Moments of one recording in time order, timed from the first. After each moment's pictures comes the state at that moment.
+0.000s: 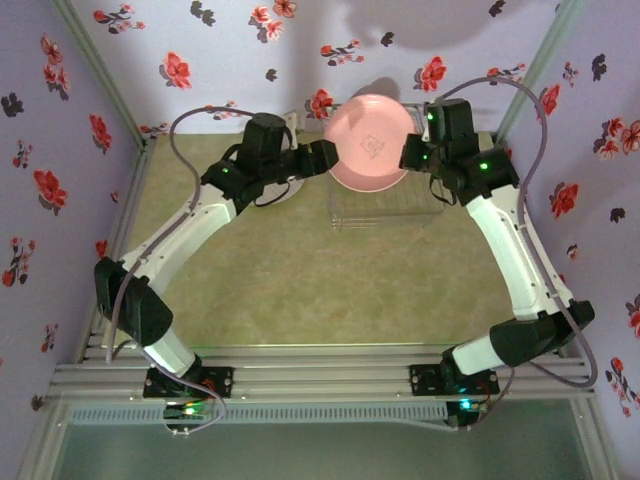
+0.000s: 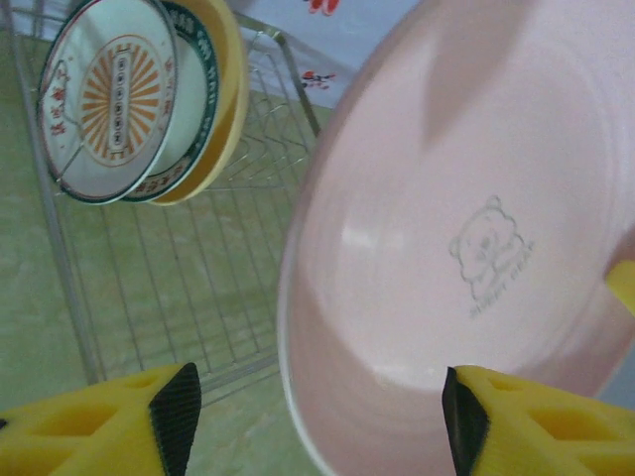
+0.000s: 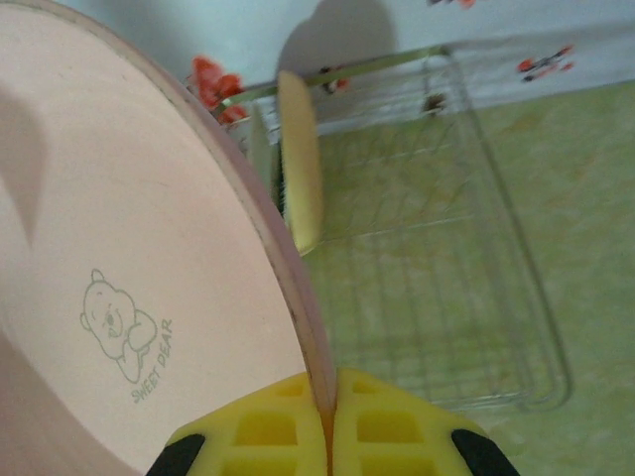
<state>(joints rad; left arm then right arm) -0.64 1.65 1.65 -0.45 0.20 -0.69 0.37 1.45 1.77 -0.95 0.11 0.41</state>
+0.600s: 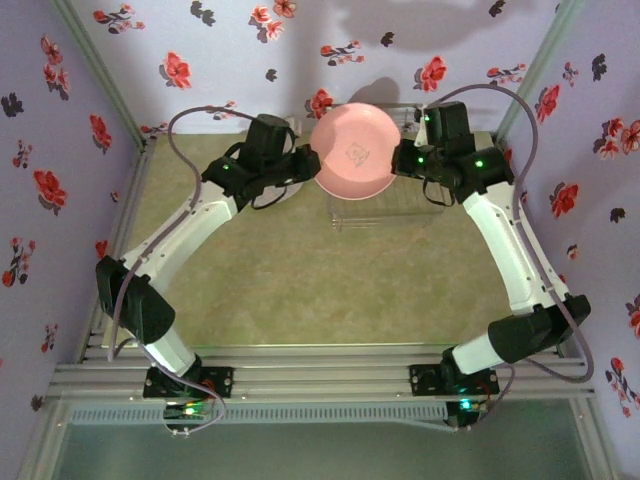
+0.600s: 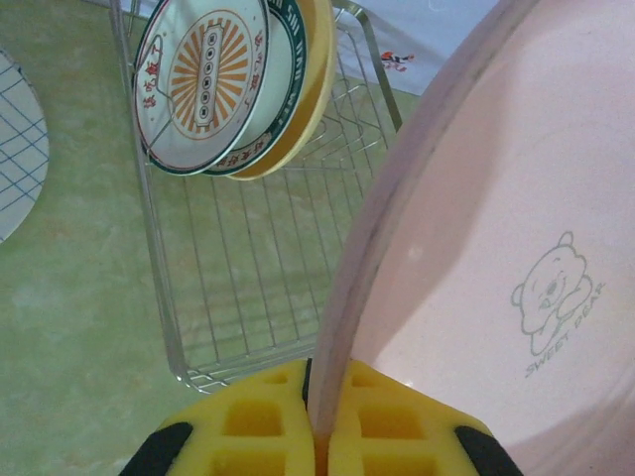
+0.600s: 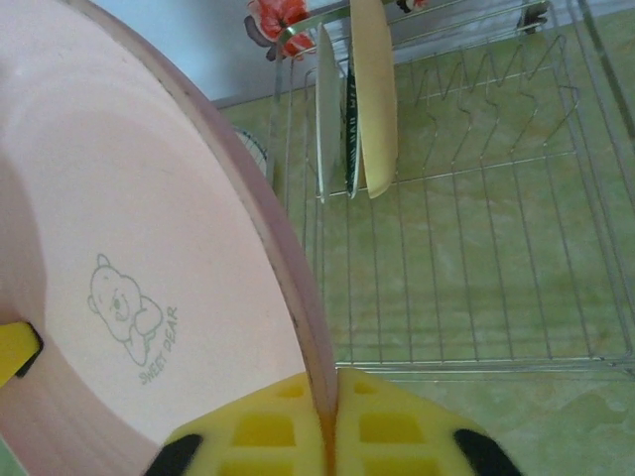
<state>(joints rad) -0.64 1.65 1.68 -0.58 0.11 -0.68 0.36 1.47 1.74 -0.96 -0.09 0.45</state>
